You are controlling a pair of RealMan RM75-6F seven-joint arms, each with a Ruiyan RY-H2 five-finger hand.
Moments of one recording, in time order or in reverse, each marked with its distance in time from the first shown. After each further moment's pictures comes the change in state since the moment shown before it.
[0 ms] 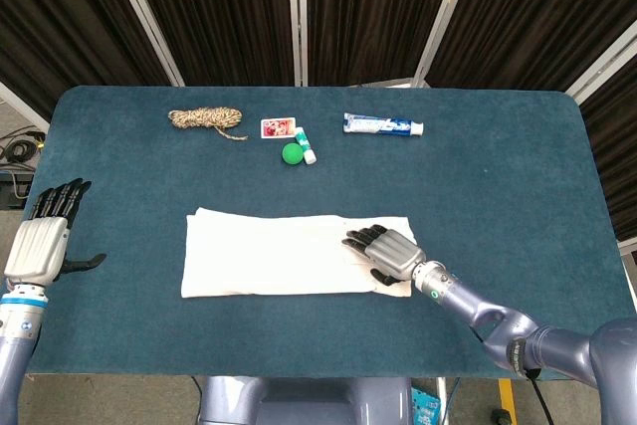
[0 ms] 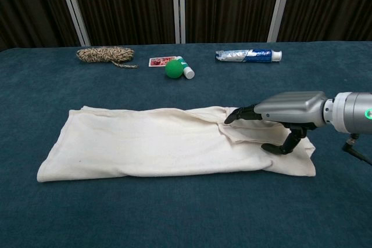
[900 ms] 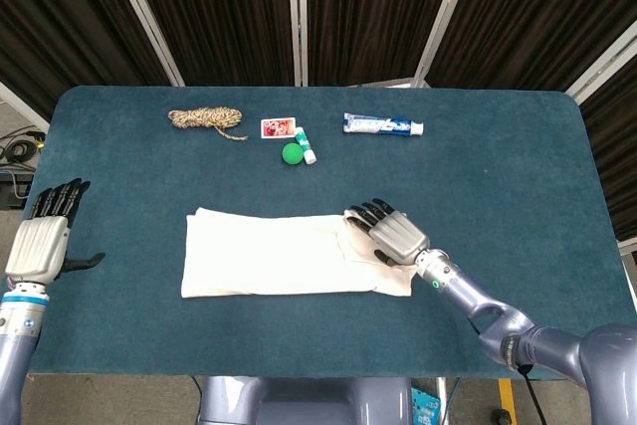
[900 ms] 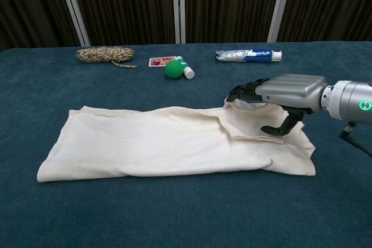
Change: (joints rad) left arm -0.006 -0.015 -0.003 0.016 -0.026 -0.006 0.029; right arm -0.027 -0.054 0.046 0.105 0.020 0.087 -0.082
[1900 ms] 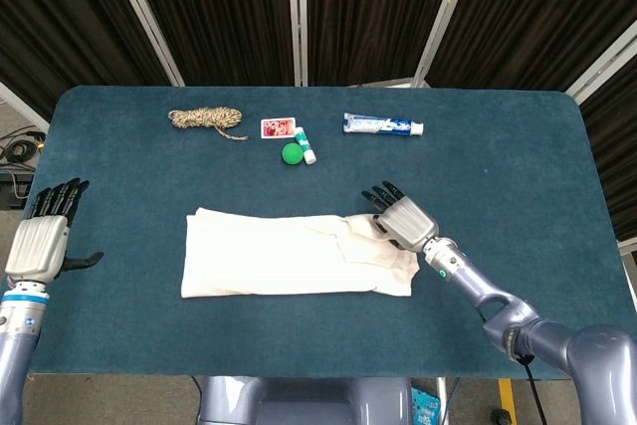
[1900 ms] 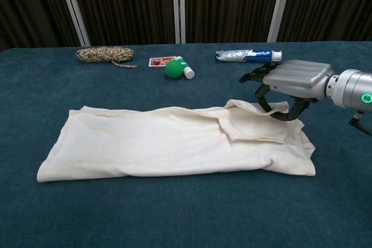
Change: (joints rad) left arm -0.006 -0.012 -0.002 0.017 -0.018 -0.006 0.020; right arm -0.002 -0.070 -0.009 0.209 -0.037 0.079 -0.061
